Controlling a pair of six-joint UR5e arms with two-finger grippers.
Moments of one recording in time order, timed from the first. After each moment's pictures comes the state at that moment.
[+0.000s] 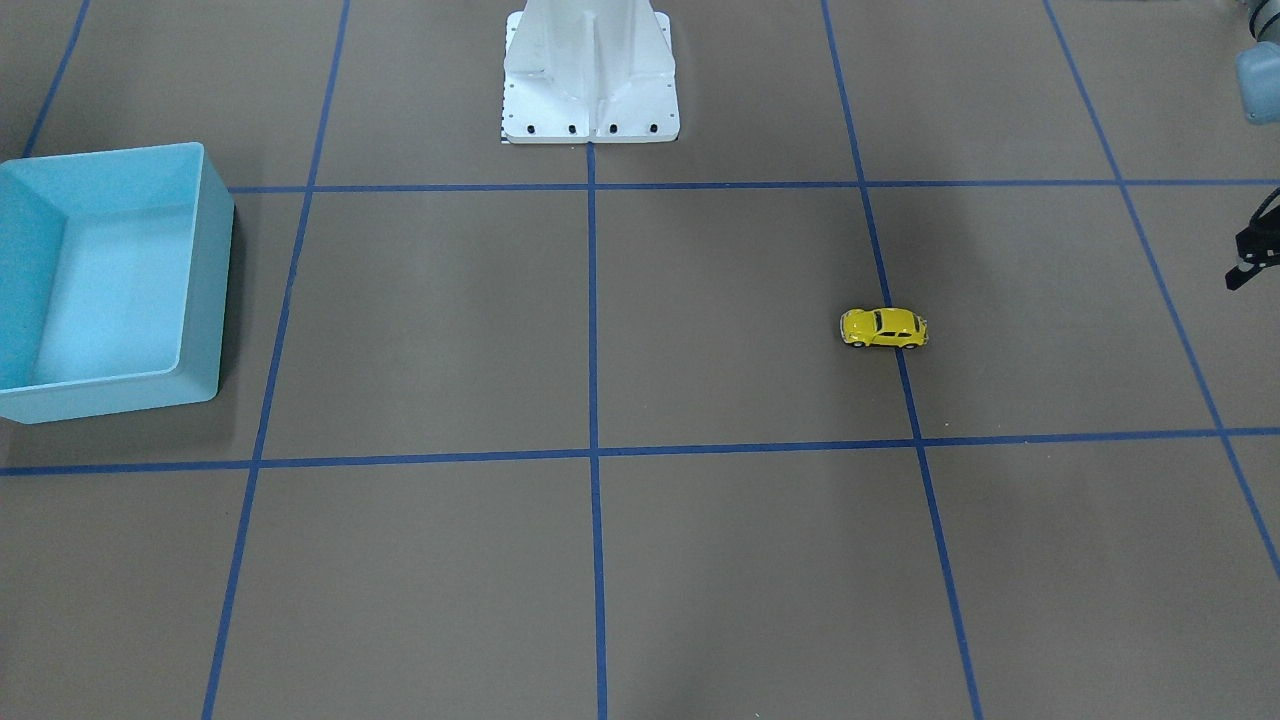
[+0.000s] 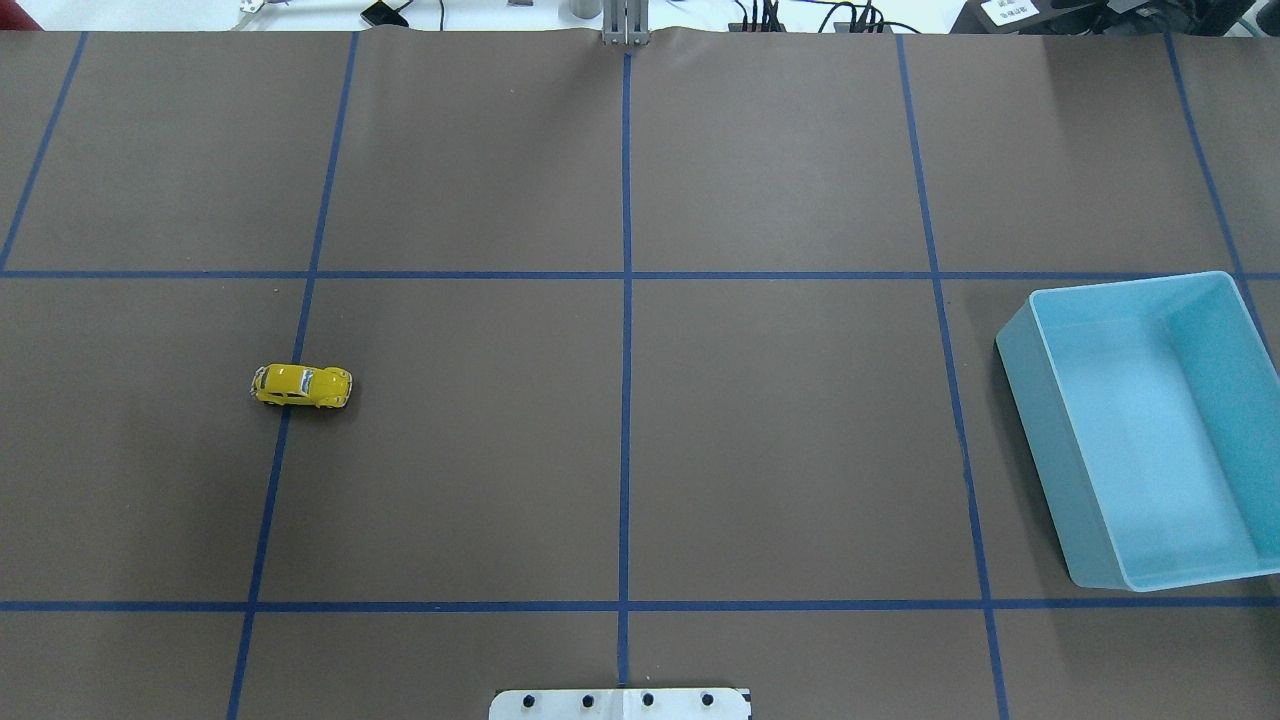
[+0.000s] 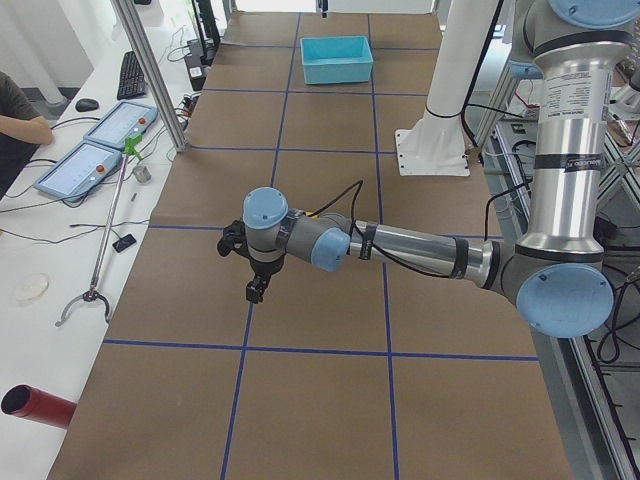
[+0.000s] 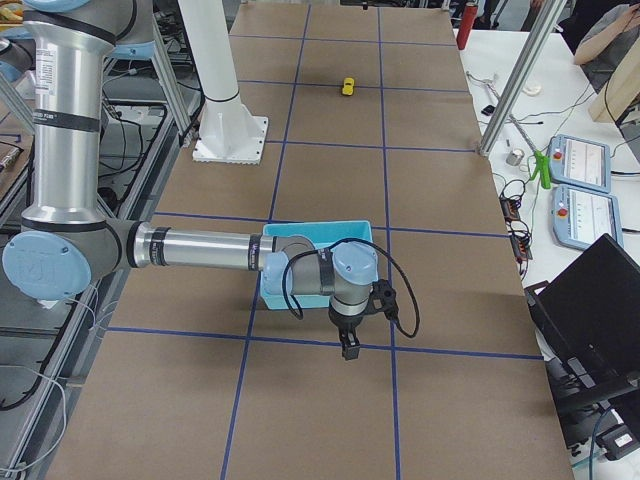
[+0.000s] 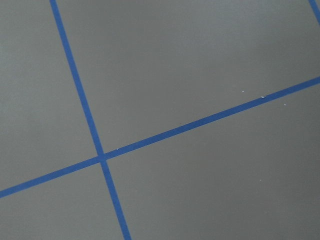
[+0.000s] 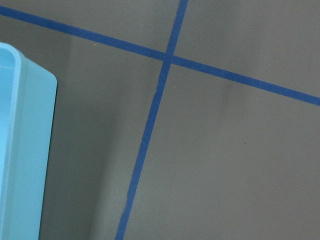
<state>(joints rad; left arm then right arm) -1.38 -1.57 -1.73 -1.82 -2.35 -0.01 1.49 -1.68 1.64 -1.49 2.26 -0.17</state>
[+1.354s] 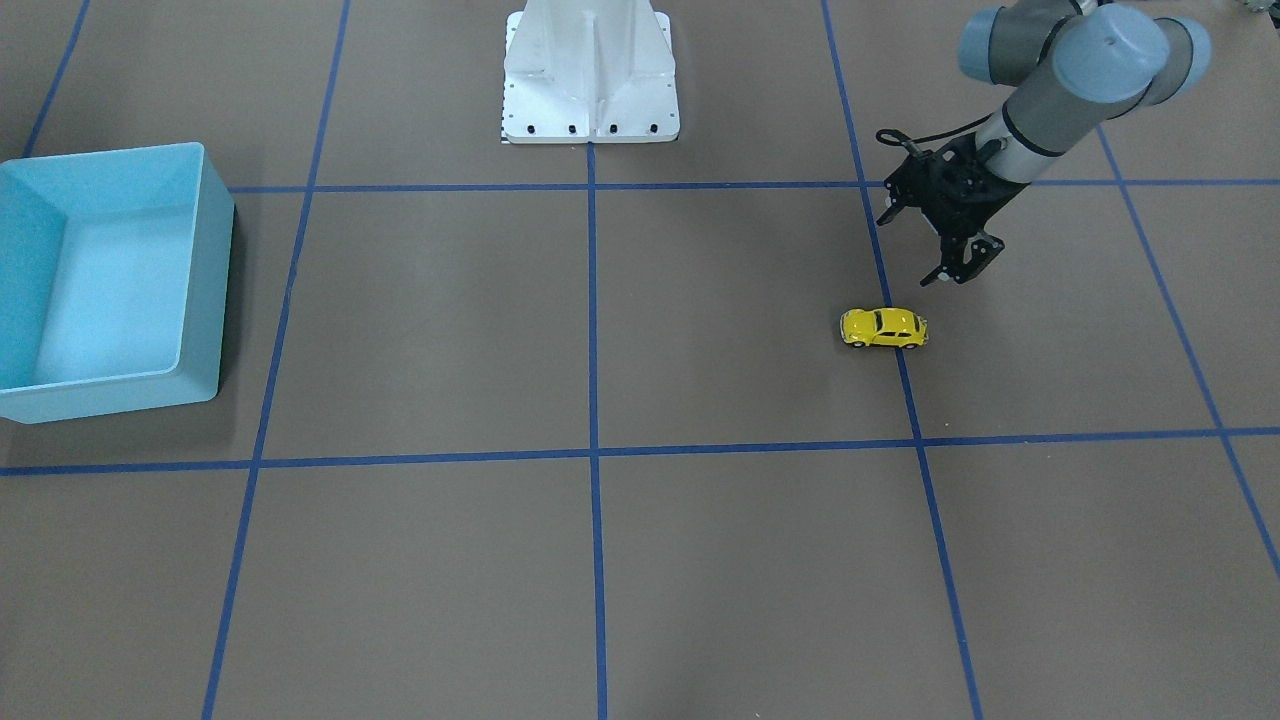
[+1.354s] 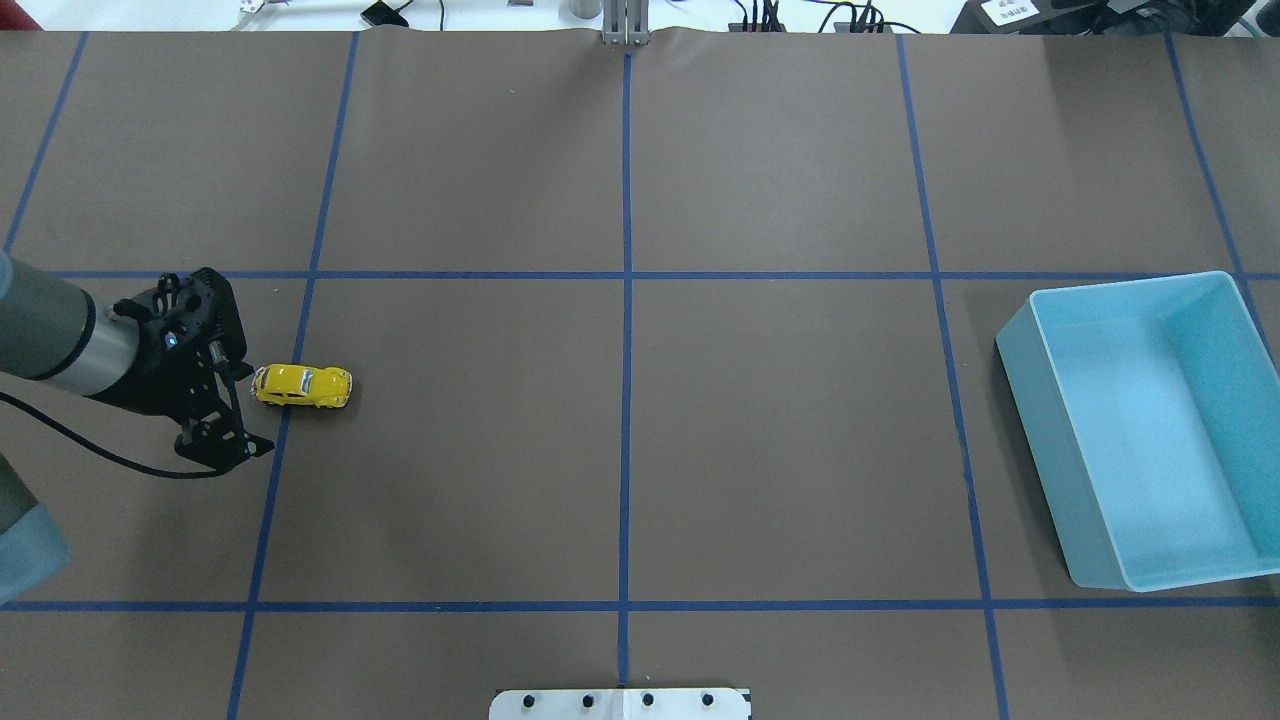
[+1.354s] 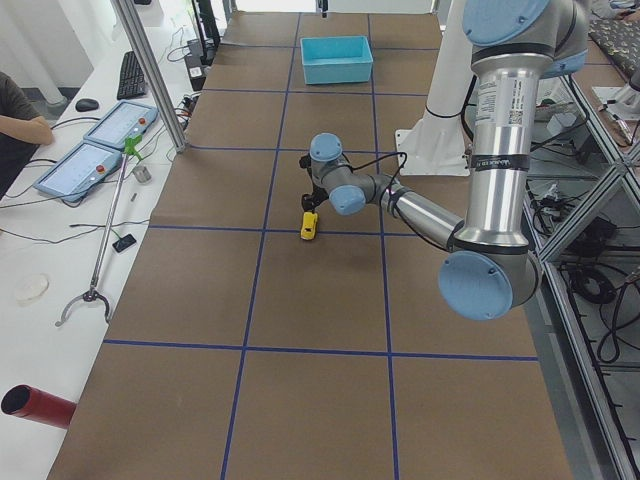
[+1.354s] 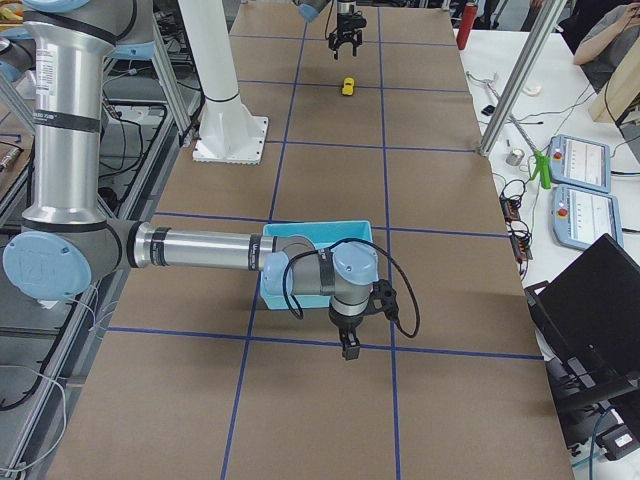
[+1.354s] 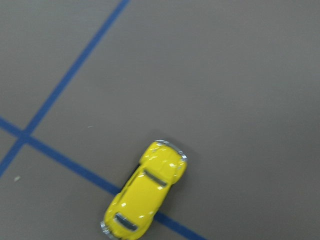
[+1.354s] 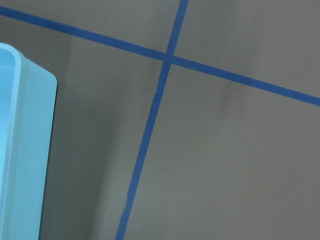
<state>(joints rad) -0.73 -1.60 -1.92 -2.09 -2.16 0.01 1.49 -1.68 1.64 -1.49 2.26 -0.17</state>
